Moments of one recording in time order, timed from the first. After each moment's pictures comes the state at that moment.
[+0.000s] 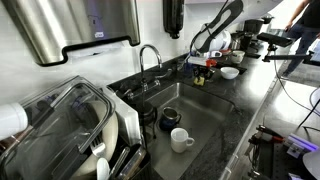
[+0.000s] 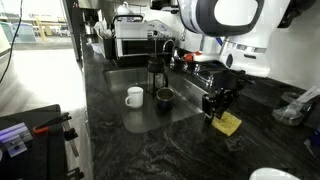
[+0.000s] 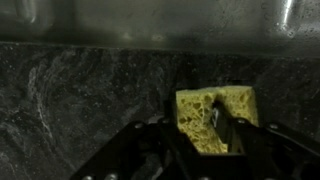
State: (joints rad) arm -0.14 0.51 -0.28 -1.92 0.22 2.35 1.08
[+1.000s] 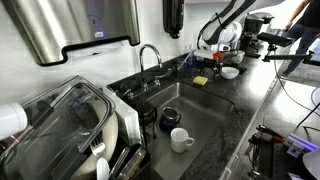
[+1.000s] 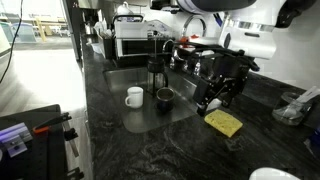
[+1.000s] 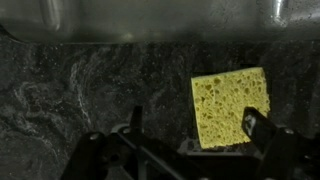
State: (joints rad) arm -0.15 0.36 -0.30 -2.04 0.22 2.35 1.10
